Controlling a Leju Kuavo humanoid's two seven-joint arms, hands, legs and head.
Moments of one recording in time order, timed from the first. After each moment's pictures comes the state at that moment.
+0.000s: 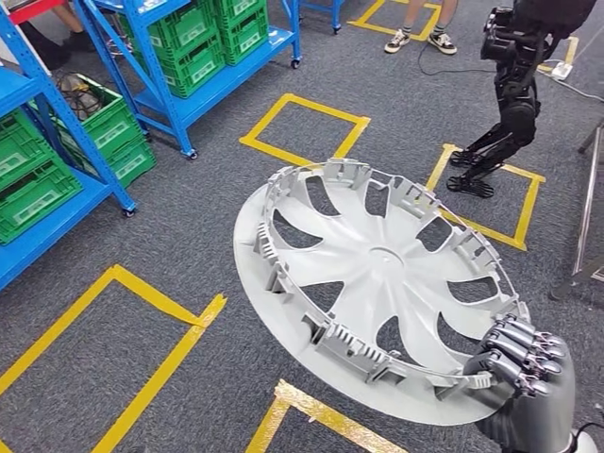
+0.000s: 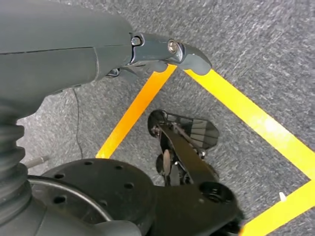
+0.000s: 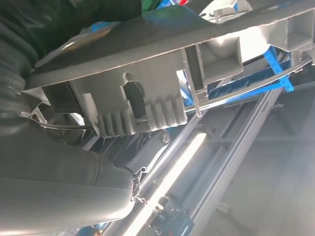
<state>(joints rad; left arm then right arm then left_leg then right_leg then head) -0.06 -0.11 1.14 -0.23 -0.81 -0.06 -0.09 0.29 -0.28 0.26 -2.18 0.67 -0.69 -0.49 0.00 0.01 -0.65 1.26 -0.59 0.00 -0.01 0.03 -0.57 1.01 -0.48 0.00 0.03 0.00</state>
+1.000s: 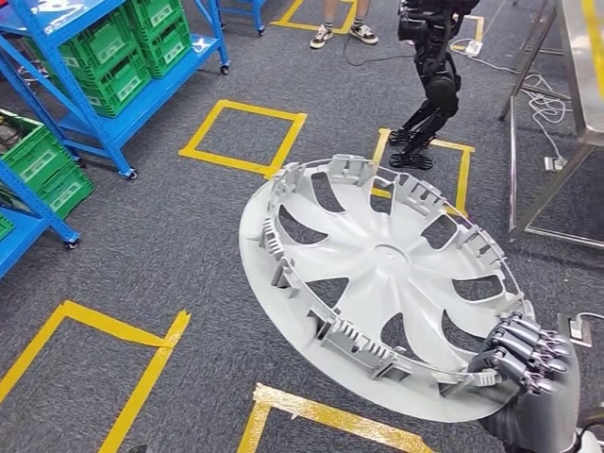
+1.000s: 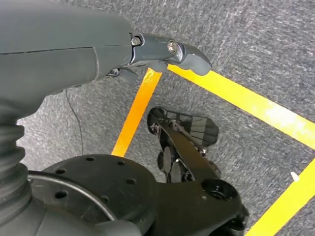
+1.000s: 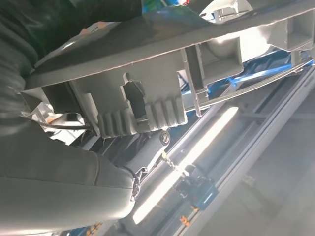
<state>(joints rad) -0.06 -0.12 1.15 -0.23 -0.81 -0.06 -0.09 0.29 -0.28 0.25 -2.18 0.66 -0.69 -0.49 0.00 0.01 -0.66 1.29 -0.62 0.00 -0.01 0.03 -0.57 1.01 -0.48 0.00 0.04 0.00</state>
